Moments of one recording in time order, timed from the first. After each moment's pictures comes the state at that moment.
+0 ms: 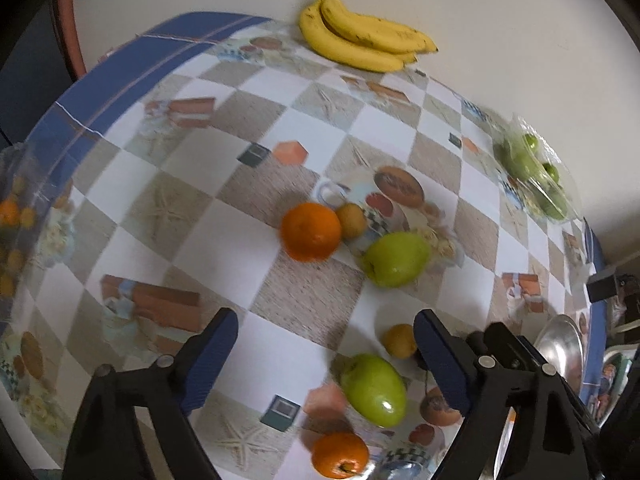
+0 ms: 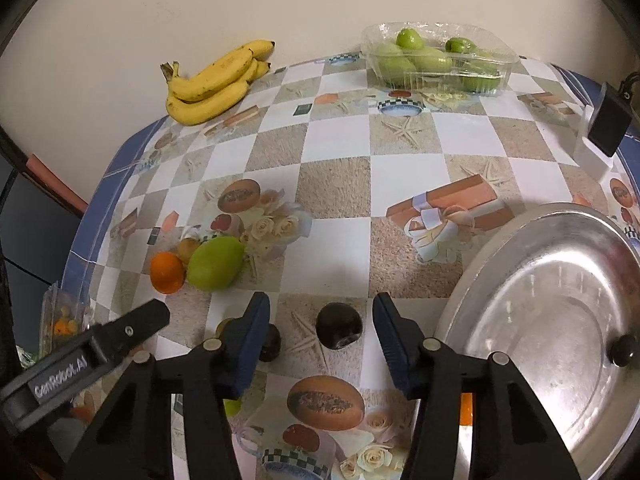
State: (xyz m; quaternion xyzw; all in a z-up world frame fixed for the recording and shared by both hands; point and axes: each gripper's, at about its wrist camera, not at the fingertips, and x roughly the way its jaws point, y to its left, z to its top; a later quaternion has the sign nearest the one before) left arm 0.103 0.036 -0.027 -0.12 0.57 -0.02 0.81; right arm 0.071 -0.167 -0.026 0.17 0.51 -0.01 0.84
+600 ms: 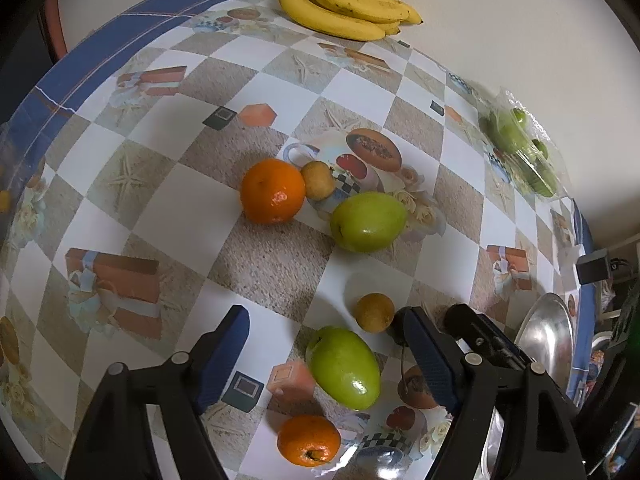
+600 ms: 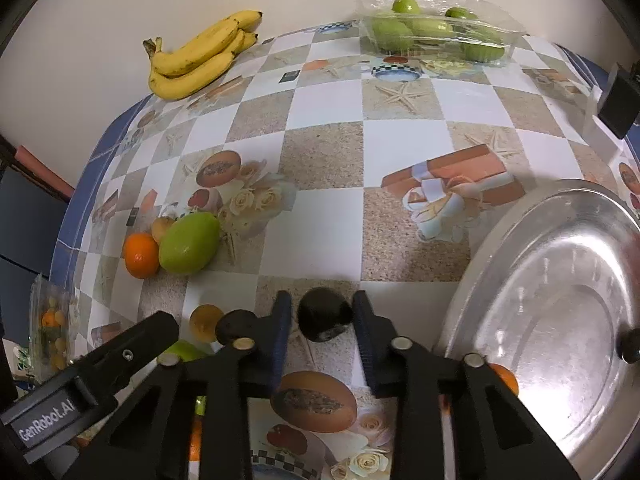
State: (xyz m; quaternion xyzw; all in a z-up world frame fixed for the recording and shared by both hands) left arm 0.099 0.020 -0.039 -0.14 0.60 -0.05 0.79; right arm 0.076 -0.169 -0.048 0.18 0.54 -0.01 0.82
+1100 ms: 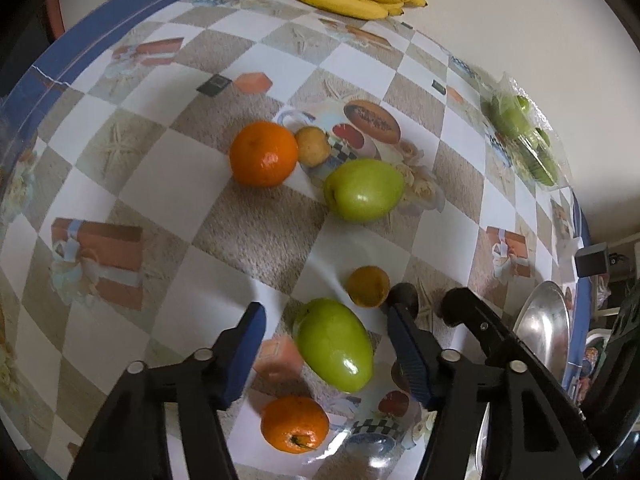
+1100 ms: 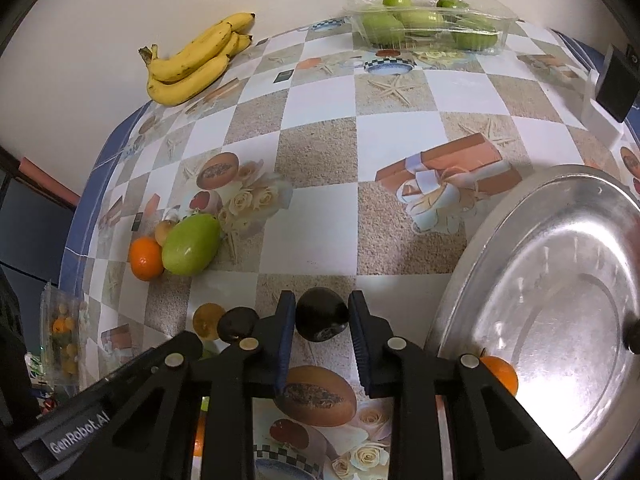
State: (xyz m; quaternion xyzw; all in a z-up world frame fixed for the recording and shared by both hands) left arm 0.091 0.014 -0.051 -0.15 0.62 -0.05 0.77; right arm 0.073 -0.175 -0.049 0.20 0.55 -0.01 0.81
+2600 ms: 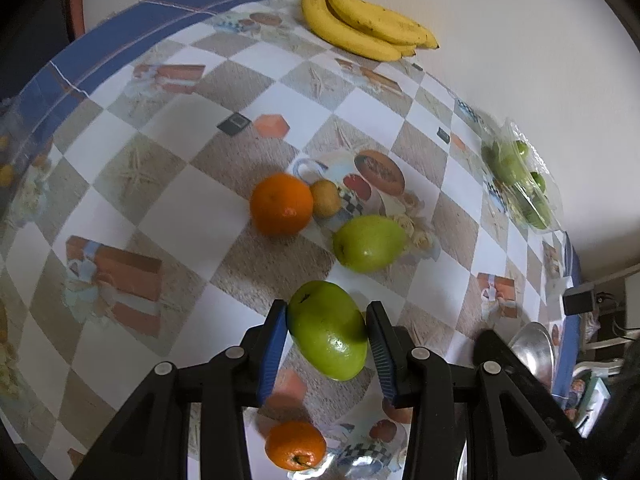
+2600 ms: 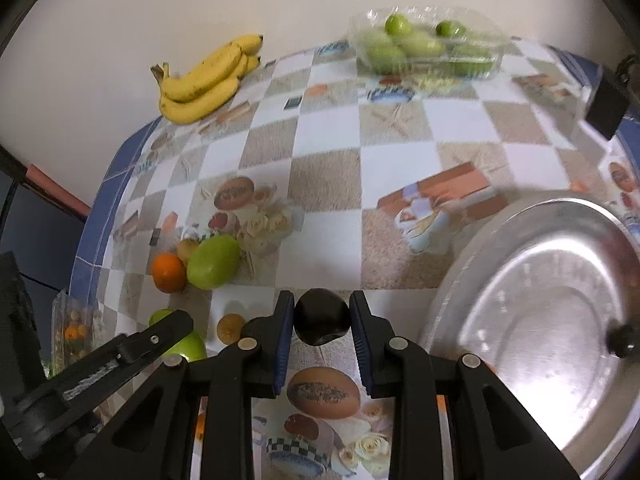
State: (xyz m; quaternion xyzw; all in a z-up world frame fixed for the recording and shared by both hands) left arm 0.098 0.032 -0.032 -0.18 0.57 -0.03 0.80; right arm 0.067 -0.179 -0.016 0.20 0.53 -0.01 0.83
